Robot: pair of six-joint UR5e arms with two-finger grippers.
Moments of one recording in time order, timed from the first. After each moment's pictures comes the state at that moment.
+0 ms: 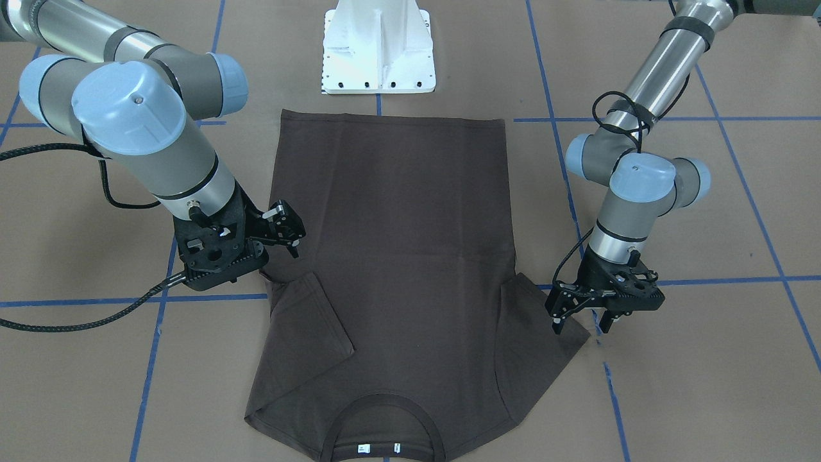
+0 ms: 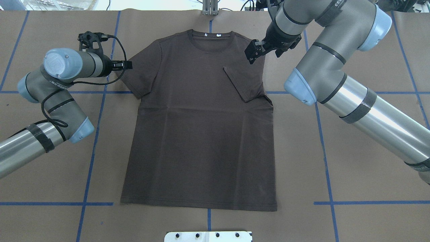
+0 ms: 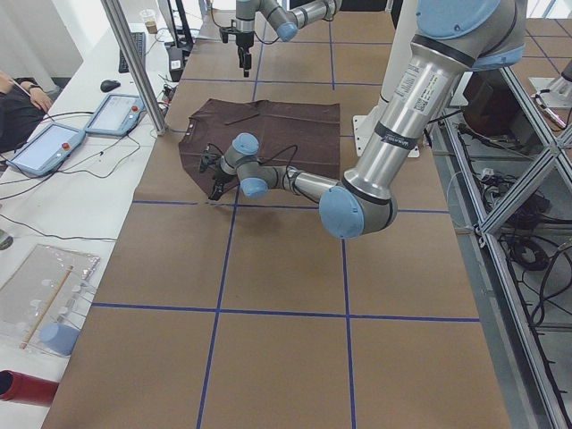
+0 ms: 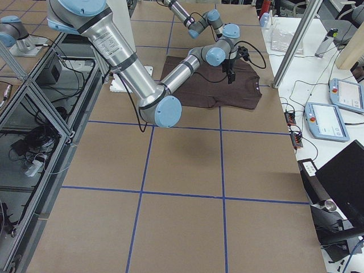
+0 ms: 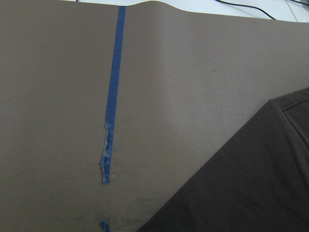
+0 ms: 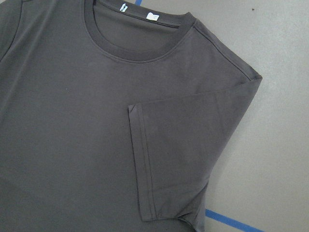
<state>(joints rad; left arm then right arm) -0.81 -2.08 -1.20 -2.45 -1.67 -1.09 0.88 -0.84 1.56 -1.50 2.13 0.65</state>
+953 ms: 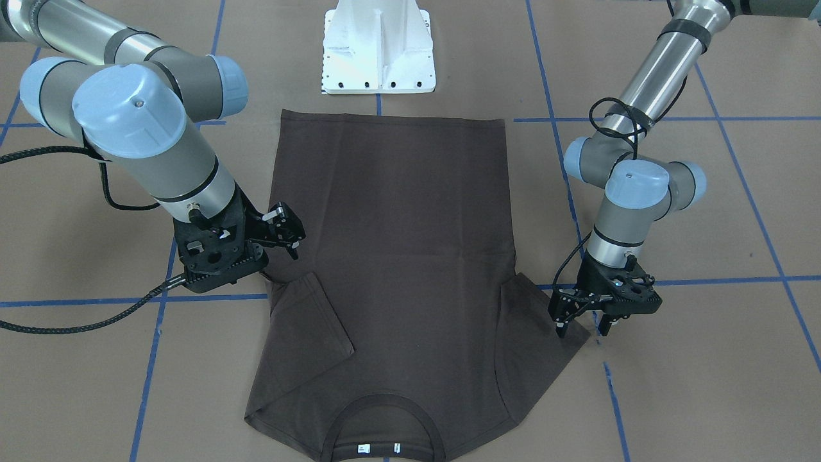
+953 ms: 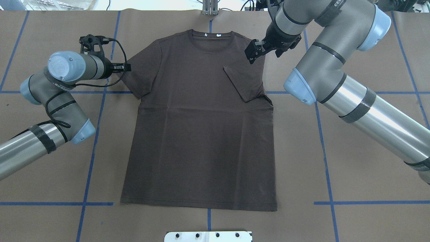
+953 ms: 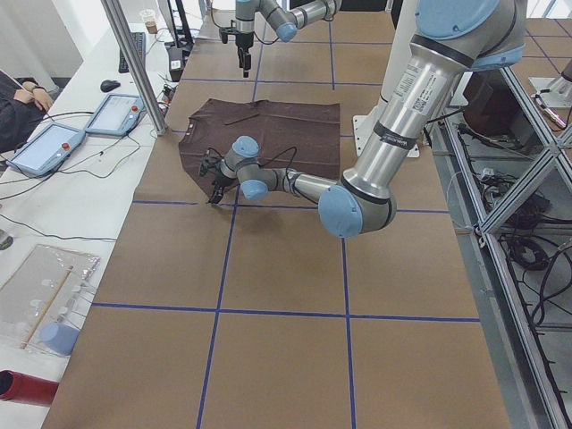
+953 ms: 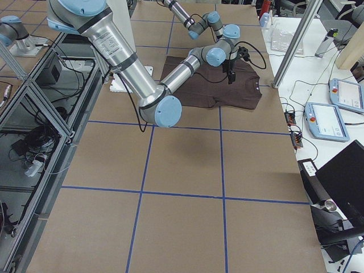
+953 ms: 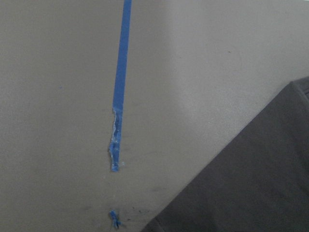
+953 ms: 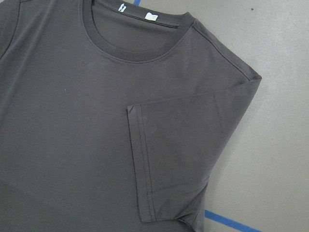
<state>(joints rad) -0.80 -2.09 -1.16 -2.44 -1.65 -1.08 0.89 -0.84 1.55 -1.49 2.13 0.65</state>
